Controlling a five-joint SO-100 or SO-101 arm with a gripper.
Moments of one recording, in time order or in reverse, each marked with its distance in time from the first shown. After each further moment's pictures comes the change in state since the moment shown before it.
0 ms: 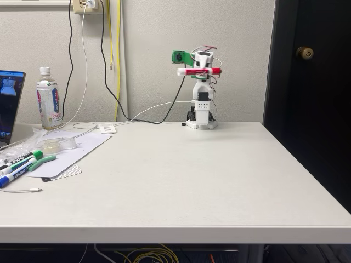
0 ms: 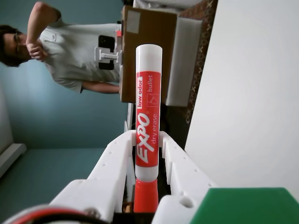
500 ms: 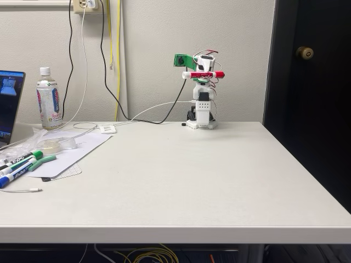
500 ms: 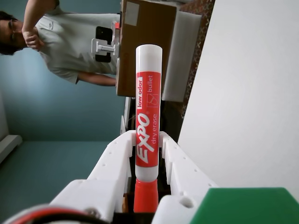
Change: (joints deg) arm -2.5 6.9 5.9 1.3 -1.5
